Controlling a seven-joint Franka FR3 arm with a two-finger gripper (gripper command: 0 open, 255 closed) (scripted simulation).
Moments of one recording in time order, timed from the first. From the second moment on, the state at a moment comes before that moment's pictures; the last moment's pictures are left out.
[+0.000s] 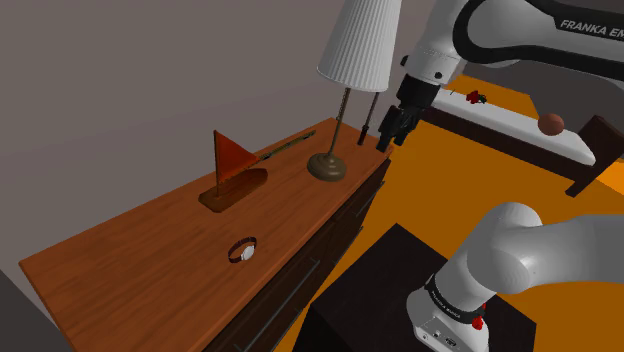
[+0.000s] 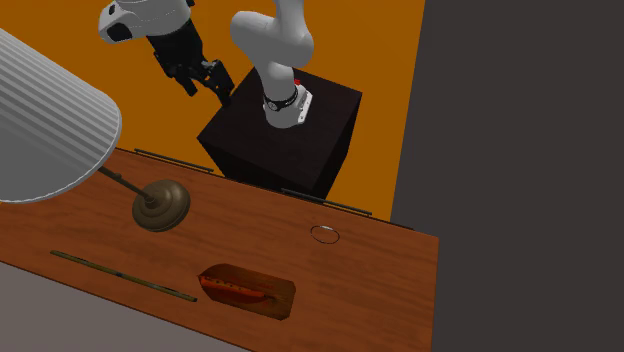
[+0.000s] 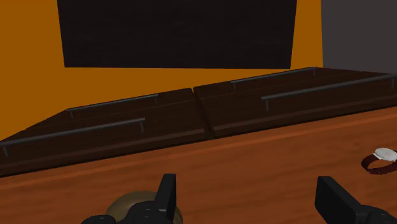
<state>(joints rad) -0.01 -0.83 0.02 -2.45 0.12 1.64 0.00</state>
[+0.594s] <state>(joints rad) 0.00 -0.79 0.24 -2.51 0.23 1.77 0.30</state>
